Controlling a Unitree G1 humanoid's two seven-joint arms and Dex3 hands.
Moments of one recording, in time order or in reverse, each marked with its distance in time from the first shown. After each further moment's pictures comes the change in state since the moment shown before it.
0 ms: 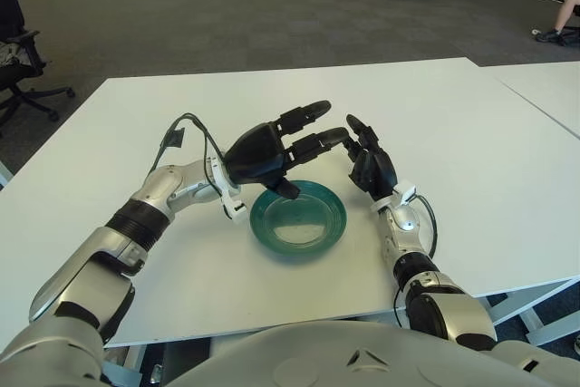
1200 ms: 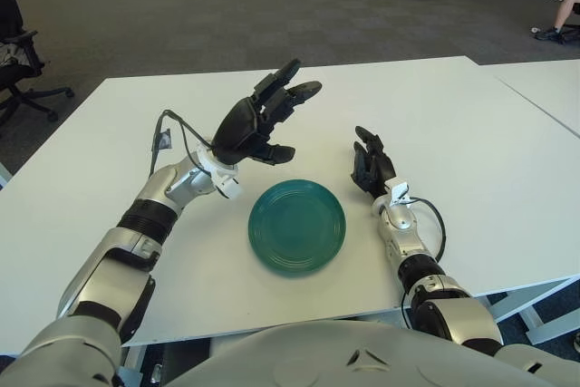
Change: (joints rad) left arm 0.000 -0.120 0.174 0.154 -0.258 -0.120 -0.025; right arm 0.044 -0.033 0.092 -0.118 -0.130 0.259 -0.365
